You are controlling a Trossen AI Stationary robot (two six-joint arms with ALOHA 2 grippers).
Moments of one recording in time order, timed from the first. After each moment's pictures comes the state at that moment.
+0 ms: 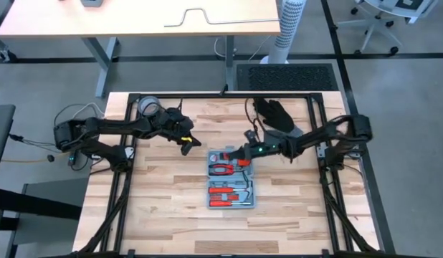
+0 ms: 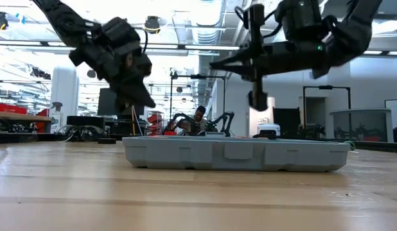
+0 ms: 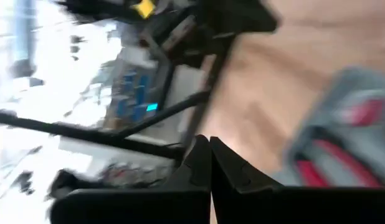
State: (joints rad) left arm 0.44 1.32 0.58 0.06 0.41 -0.31; right arm -0.08 1.65 0.58 0.96 -0.18 1.20
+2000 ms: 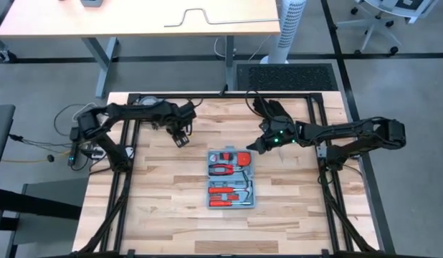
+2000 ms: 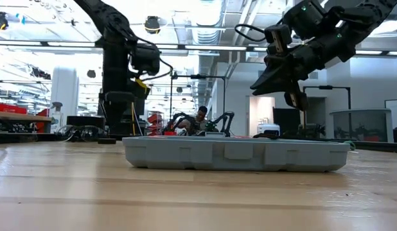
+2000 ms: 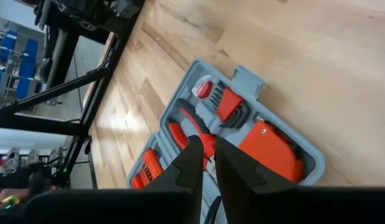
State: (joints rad) left arm 0.51 1.61 0.97 -0.82 -0.17 -0.03; right arm -0.24 1.27 0.54 0.18 -0.24 0.89
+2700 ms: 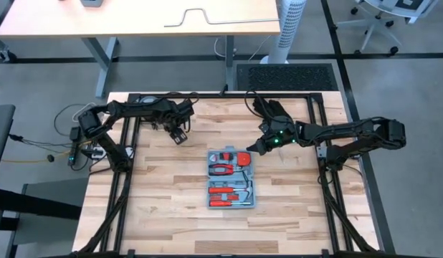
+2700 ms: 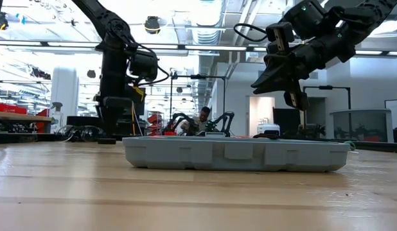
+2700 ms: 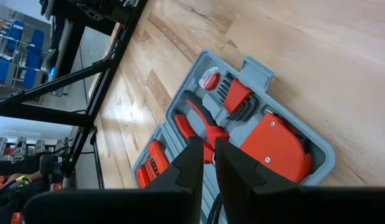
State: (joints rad) left arm 0.56 1.63 0.98 -0.86 -0.20 -0.07; right arm -0.25 1.27 0.54 0.18 -0.29 0.88
